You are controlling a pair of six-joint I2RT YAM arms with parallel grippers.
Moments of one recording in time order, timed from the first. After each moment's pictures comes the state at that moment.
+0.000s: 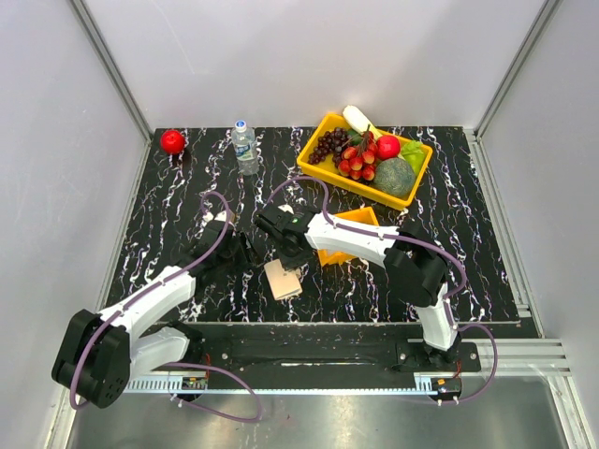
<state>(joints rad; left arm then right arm) -0.44 1.08 0.50 -0.24 0.07 -0.74 1.02 2.03 1.61 -0.83 0.12 0.59</state>
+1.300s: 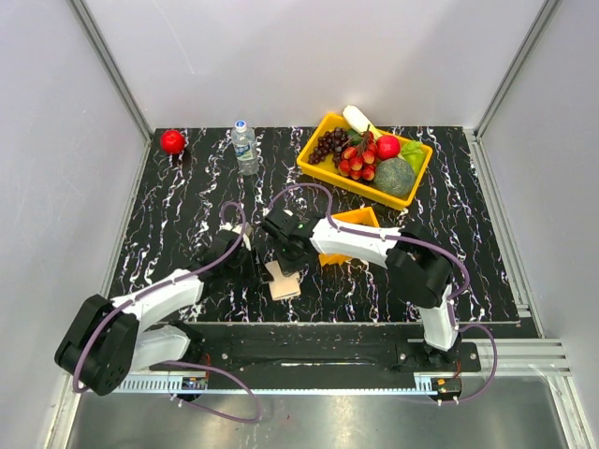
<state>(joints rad) -0.51 1.14 0.42 -0.12 0.22 -0.70 1.01 2.00 1.50 -0.68 0.02 0.59</state>
